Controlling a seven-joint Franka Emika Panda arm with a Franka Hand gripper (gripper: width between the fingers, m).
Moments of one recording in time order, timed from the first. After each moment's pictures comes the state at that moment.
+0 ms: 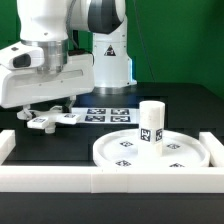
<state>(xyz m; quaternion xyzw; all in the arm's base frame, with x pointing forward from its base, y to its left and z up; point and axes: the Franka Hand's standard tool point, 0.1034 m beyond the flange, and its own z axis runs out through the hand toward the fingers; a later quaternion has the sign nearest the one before) 0.423 -0.153 0.024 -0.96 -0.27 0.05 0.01</state>
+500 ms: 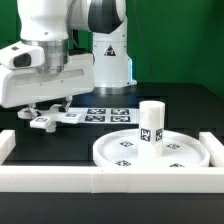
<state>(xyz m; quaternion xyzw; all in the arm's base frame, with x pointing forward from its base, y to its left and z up) 0.429 -0.145 0.030 -0.96 -0.27 0.04 0.01</state>
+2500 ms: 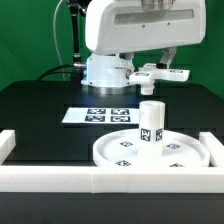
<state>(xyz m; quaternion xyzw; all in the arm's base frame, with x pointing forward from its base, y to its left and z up) 0.563 0.027 0.141 -0.97 -0.22 0.03 0.02</state>
